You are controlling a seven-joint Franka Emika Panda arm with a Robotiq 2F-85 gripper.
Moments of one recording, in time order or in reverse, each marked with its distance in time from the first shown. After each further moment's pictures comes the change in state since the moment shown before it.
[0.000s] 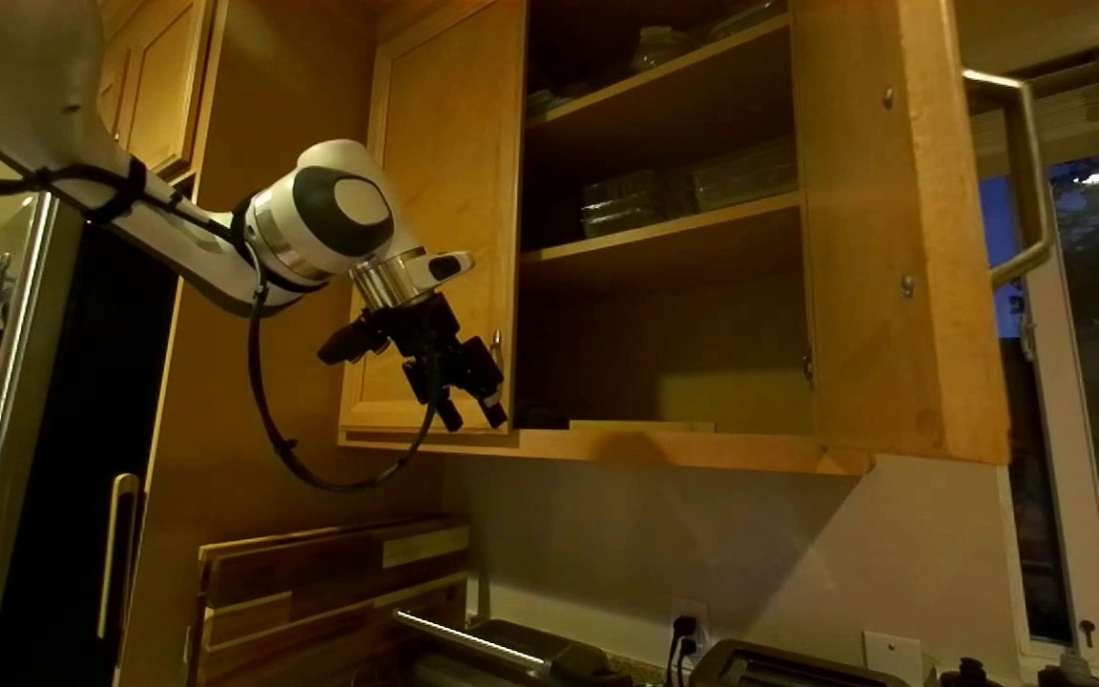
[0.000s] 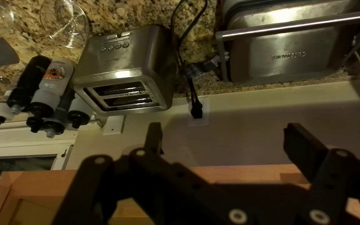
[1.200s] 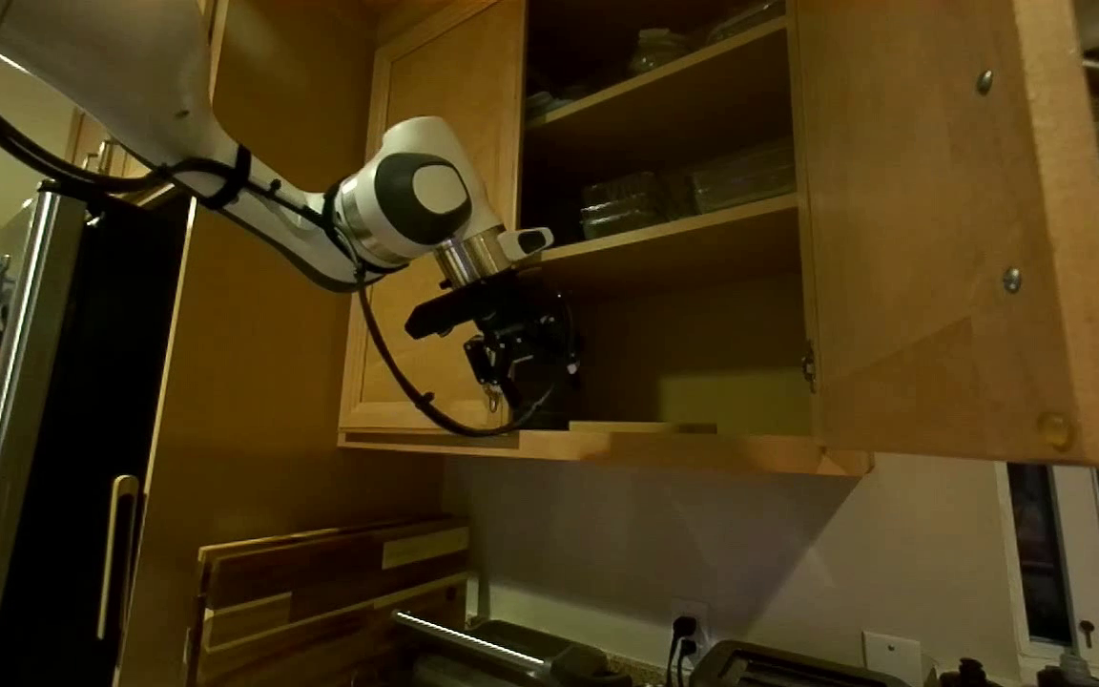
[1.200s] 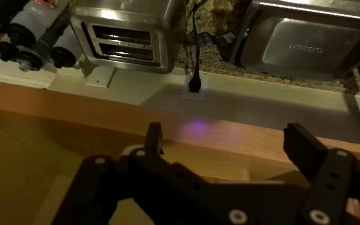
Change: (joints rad) arm -0.053 0.160 -0.089 0.199 0.145 0.046 -0.532
